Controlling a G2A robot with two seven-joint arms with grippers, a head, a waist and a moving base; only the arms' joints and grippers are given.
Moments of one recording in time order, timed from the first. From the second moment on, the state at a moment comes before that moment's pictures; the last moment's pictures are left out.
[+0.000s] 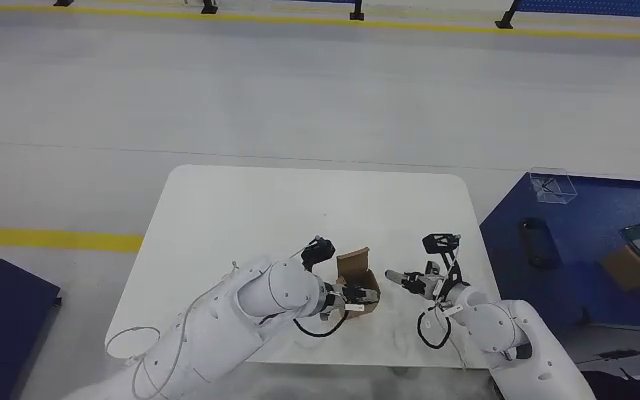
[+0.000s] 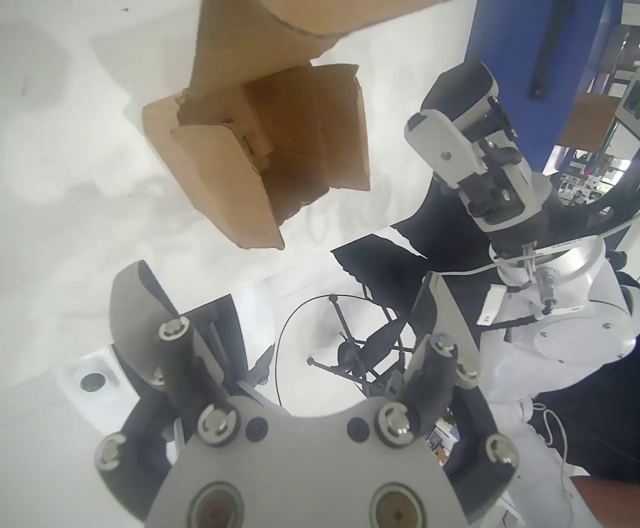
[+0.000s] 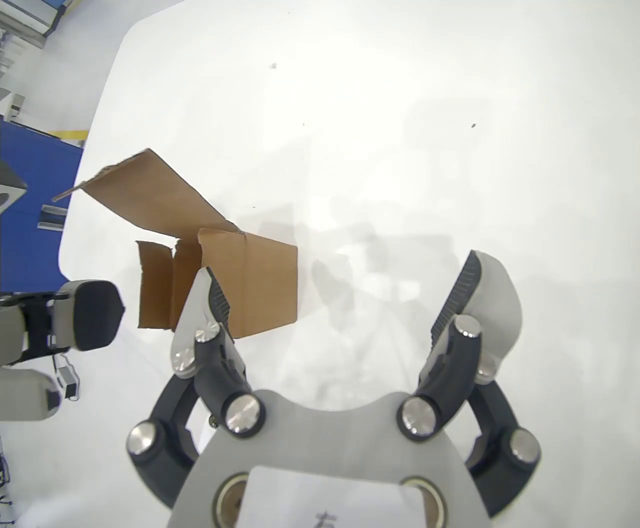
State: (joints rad) left arm 0.71 -1.26 -0.59 -1.59 0.02 0.75 -0.82; right arm -1.40 -0.99 1.39 -1.78 -0.60 0.04 0.73
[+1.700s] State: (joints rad) left arm 0.61 -1.38 -0.48 -1.21 0.10 0.77 -0.84; right arm -1.29 -1.04 1.17 -1.70 -0.75 0.15 0.77
